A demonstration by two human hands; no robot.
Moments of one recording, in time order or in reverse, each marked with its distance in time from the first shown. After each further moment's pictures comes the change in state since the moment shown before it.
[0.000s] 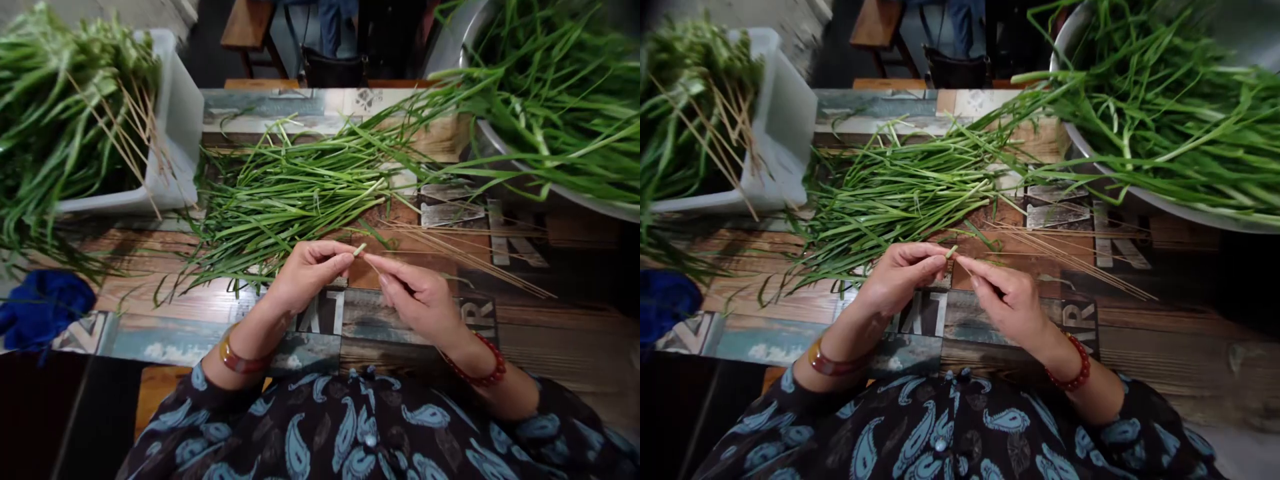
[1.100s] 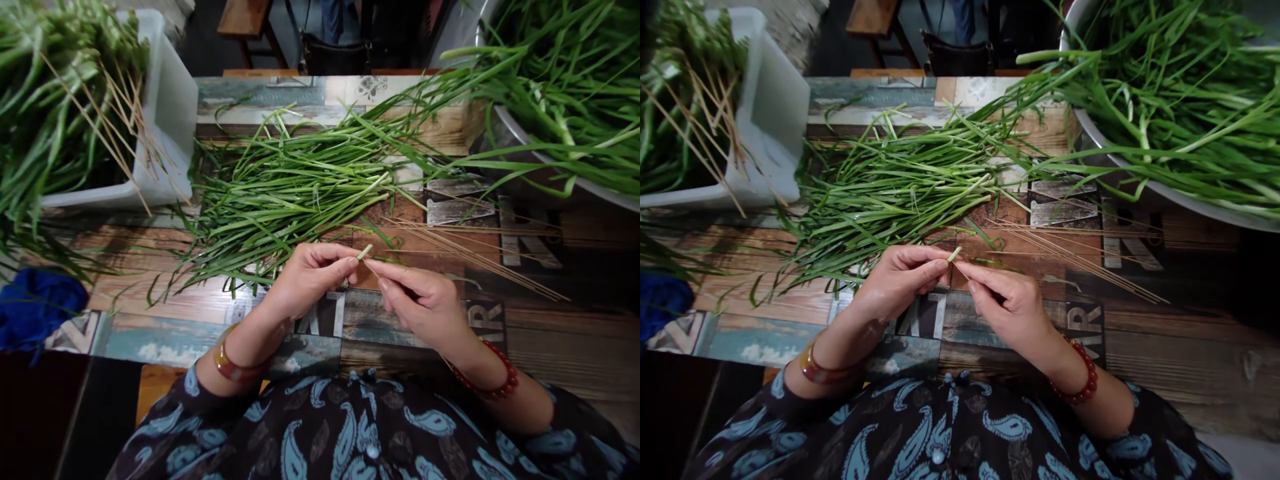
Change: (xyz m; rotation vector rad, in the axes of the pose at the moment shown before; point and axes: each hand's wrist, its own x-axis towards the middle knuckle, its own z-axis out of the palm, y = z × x) left_hand -0.002 -0.002 0.004 -0.025 -0.044 -0.022; right_hand -0.002 -0.003 0.001 0.063 -0.019 0.136
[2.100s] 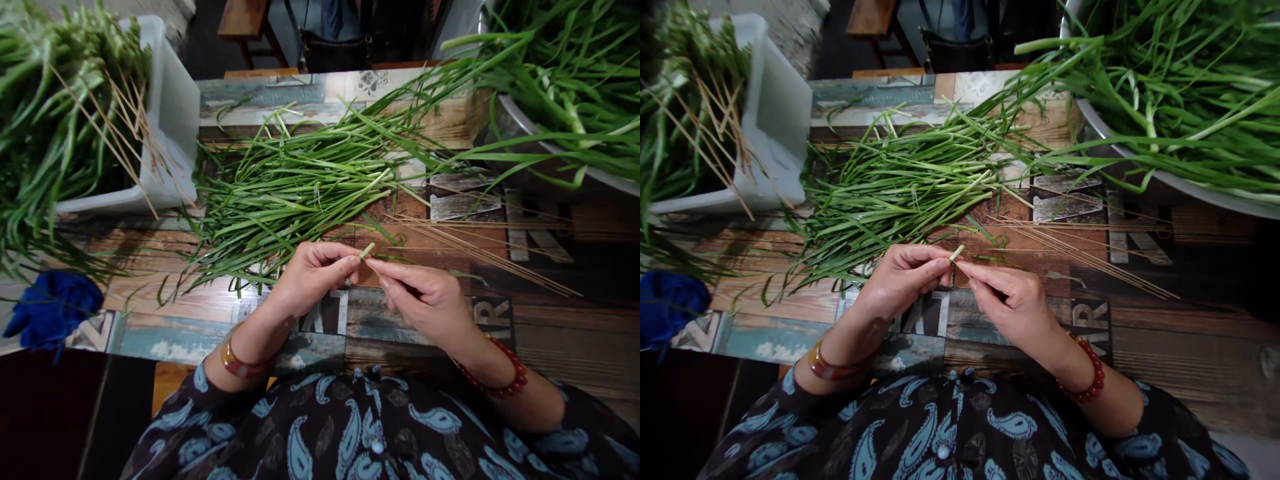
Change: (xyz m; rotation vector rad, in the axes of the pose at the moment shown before) left_hand -0.001 0.001 -0.001 0.038 -0.004 -0.013; right_hand 0.000 0.001 0.001 -0.004 0.006 0.007
